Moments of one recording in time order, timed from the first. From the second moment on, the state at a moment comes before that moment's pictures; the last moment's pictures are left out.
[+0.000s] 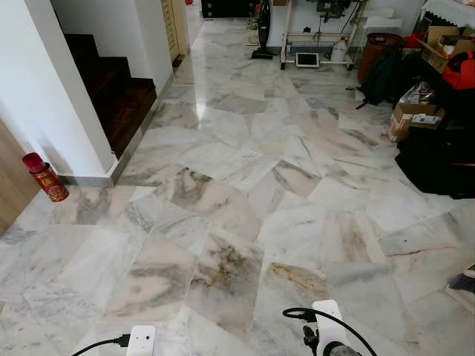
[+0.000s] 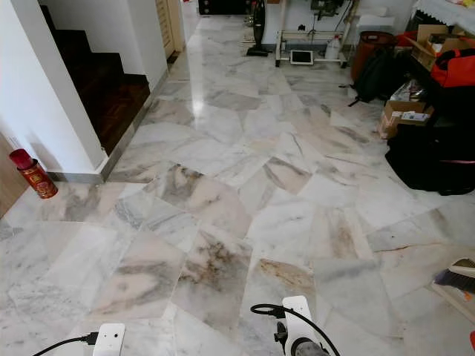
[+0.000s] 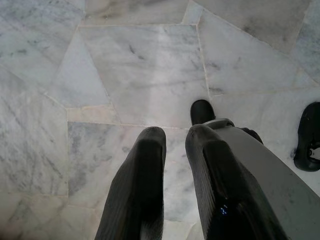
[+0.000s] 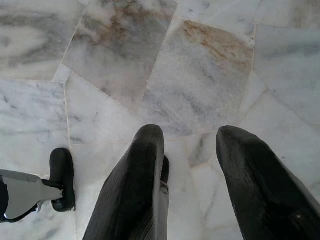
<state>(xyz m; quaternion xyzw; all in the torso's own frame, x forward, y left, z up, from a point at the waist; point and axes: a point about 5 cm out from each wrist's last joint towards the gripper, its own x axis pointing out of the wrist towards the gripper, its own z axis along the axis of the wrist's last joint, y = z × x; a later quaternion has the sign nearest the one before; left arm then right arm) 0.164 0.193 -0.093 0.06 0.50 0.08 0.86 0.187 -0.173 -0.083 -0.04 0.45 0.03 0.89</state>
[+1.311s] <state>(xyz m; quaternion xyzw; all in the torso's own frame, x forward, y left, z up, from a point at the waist) 0.210 0.164 -0.069 -0.02 0.38 -0.01 0.92 0.226 -0.183 -0.058 0.05 0.38 0.05 0.92</state>
